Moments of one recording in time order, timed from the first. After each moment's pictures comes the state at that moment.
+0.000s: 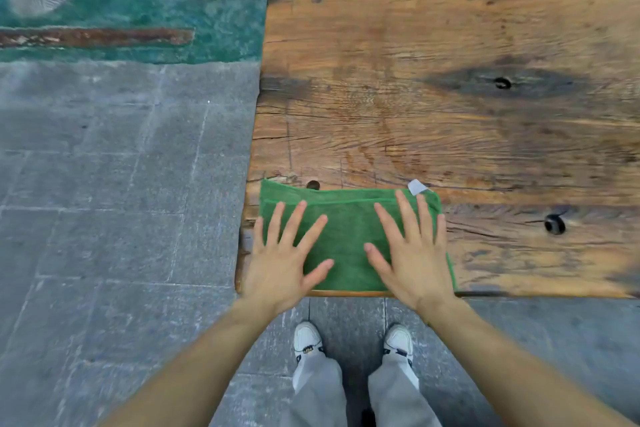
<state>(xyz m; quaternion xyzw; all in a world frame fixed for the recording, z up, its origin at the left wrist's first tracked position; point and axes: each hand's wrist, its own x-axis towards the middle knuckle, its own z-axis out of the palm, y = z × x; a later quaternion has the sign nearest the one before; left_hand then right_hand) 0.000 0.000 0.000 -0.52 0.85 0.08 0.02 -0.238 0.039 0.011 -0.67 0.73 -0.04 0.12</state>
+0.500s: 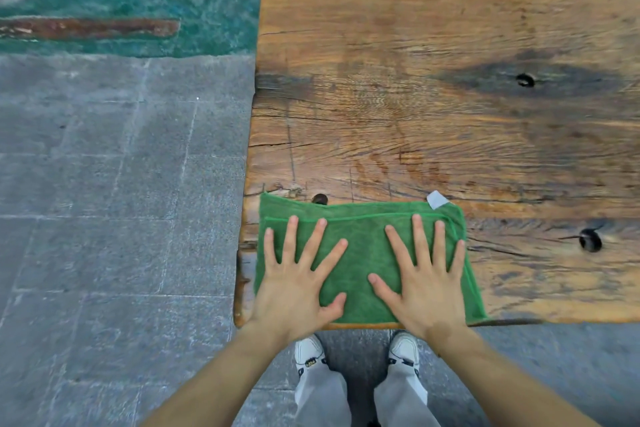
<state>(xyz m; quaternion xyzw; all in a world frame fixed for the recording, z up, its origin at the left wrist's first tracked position) -0.007 -0.014 -0.034 -0.47 0.88 0.07 0.07 -0.232 0.038 -0.048 -0.66 0.75 0.05 0.09</state>
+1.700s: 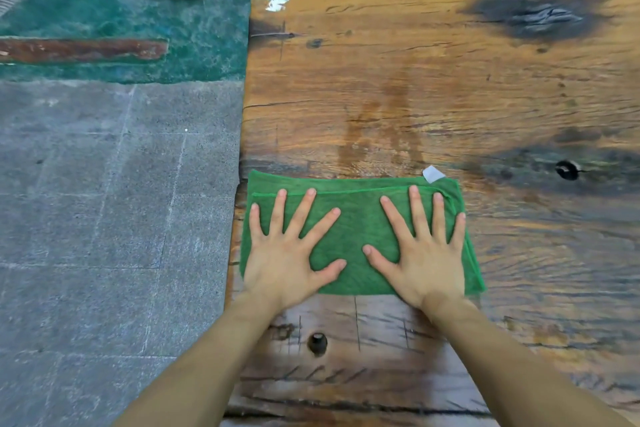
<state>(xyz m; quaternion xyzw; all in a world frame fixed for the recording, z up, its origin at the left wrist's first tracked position) -0.044 -0.257 -0.054 -0.51 0.86 0.06 0.04 -0.275 -0.203 -0.056 -0.64 0.76 0.02 0.09</state>
